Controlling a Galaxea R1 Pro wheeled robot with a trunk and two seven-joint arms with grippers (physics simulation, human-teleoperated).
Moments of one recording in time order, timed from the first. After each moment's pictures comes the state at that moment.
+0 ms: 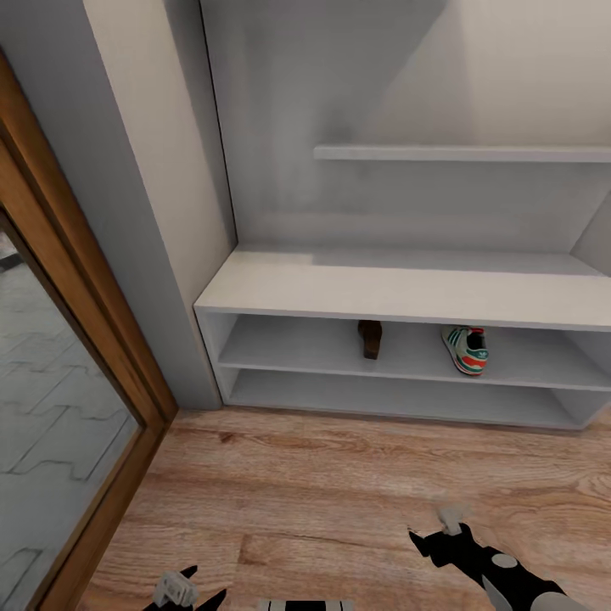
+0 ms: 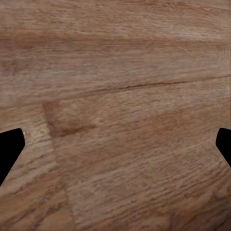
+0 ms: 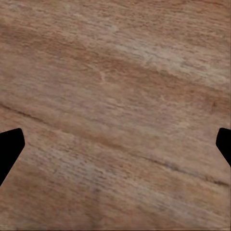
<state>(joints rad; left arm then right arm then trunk) -0.24 0.17 -0.02 -0.47 0.13 -0.33 -0.75 -0.59 -0.19 -0.04 -0.10 0.15 -0.24 0.36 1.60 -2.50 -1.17</state>
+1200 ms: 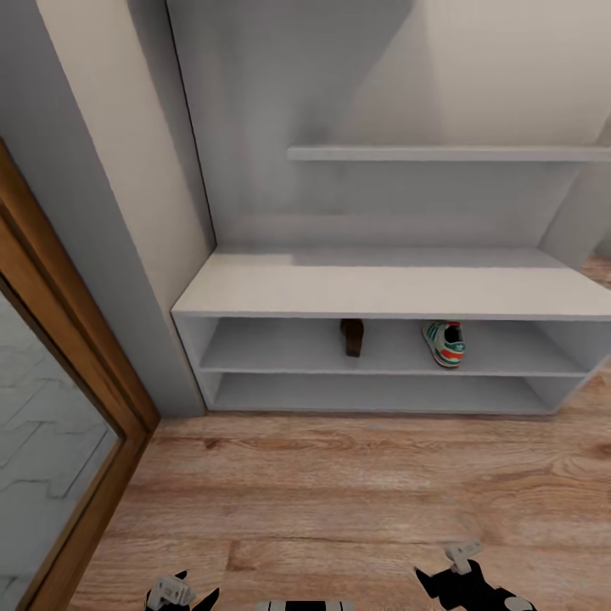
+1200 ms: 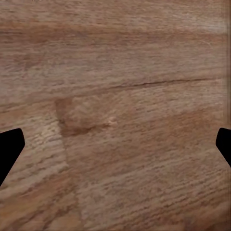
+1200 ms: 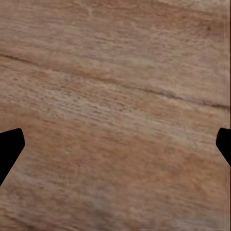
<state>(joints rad) -0.24 0.16 -0.01 -0.43 0.14 -0.34 -0.63 -0.52 -0.19 -0.04 -0.04 0.15 -0.31 0.35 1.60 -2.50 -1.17</state>
